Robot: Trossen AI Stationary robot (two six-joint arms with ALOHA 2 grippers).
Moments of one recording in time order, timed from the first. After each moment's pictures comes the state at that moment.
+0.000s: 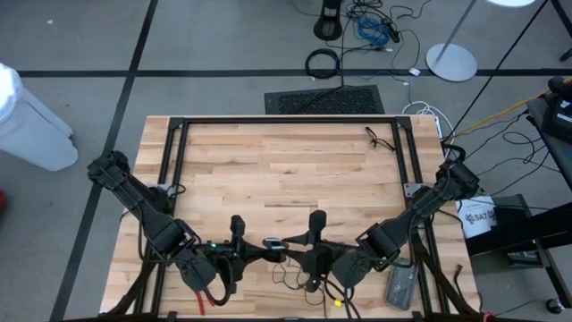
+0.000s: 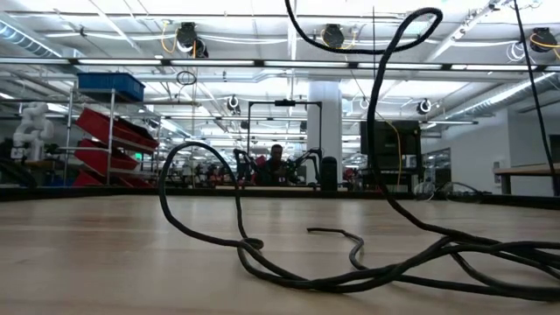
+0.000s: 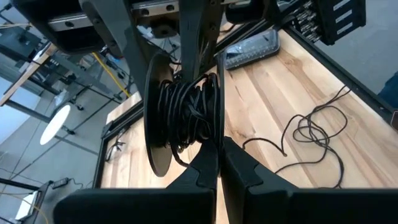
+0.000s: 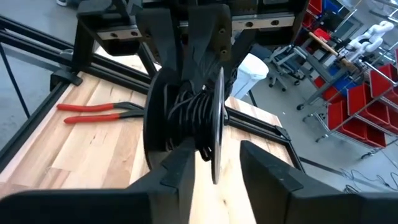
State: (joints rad) left arm -0.73 1.51 1.35 -0.40 -0.74 0.25; right arm 0.61 1.72 1.51 -0.20 0.80 -0.17
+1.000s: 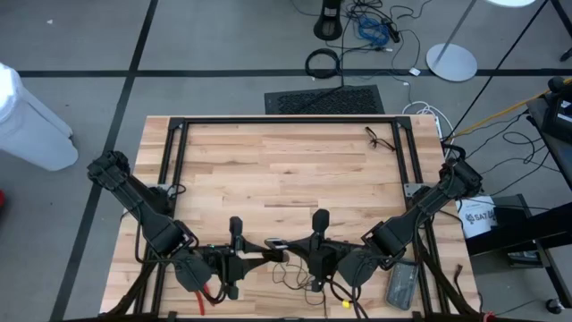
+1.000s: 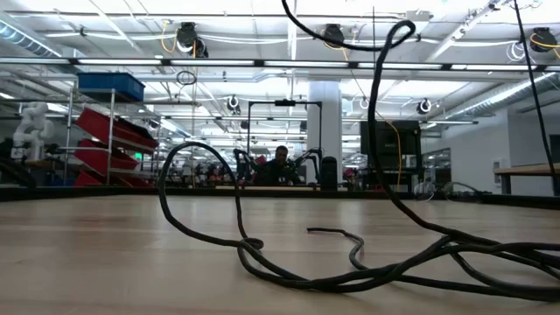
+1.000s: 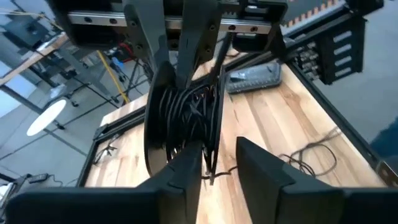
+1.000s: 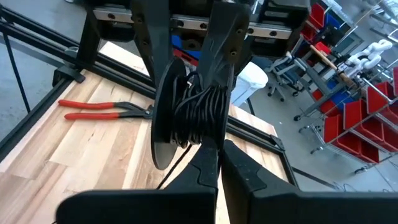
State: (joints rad) left arm -0.74 1.51 1.35 -0.29 -0.76 0.15; right arm 0.63 1.69 1.52 -0.20 0.79 -0.24
